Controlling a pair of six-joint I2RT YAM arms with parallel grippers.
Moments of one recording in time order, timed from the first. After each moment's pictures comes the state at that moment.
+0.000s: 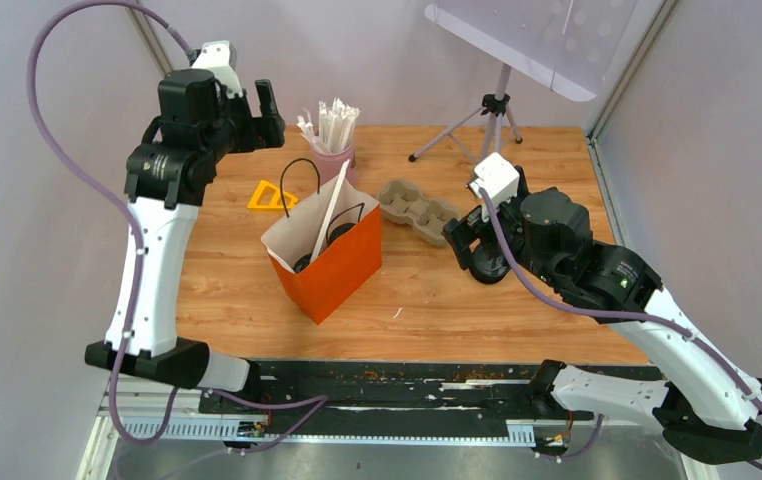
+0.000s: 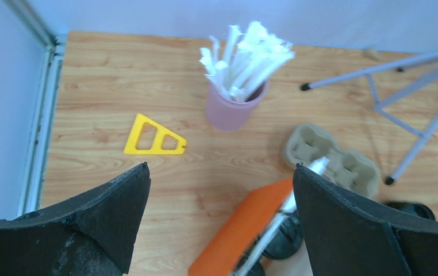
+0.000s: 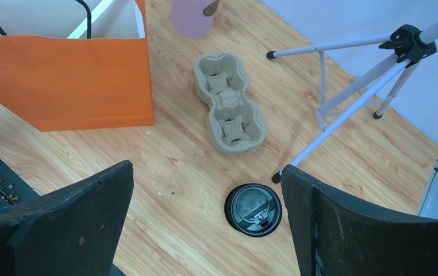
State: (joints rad) left arm -0.24 1.38 1.99 -0.96 -0.09 -0.20; right arm 0.90 0.98 1.41 -0.78 0.29 -0.12
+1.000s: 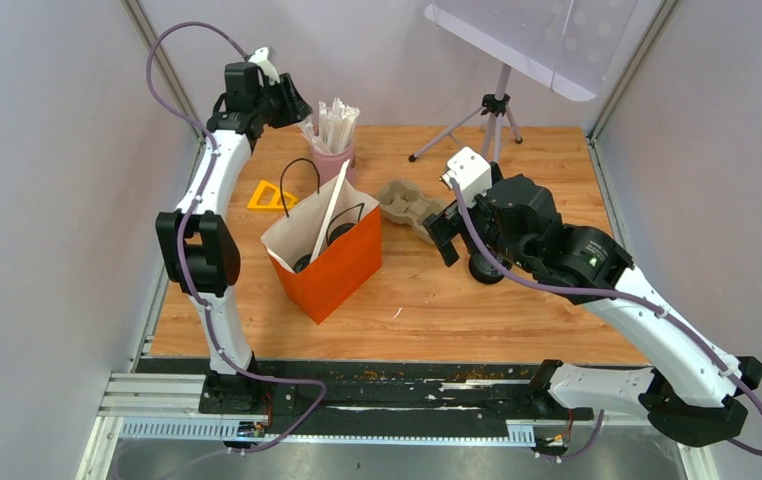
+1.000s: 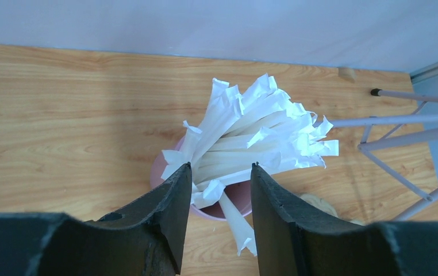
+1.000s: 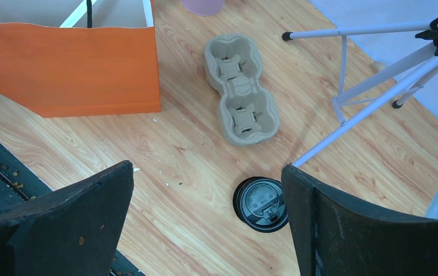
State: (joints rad) left arm -0.07 1.99 1.96 -0.38 0.31 -0.34; right arm 0.90 1.10 1.48 -0.84 0.27 -0.09
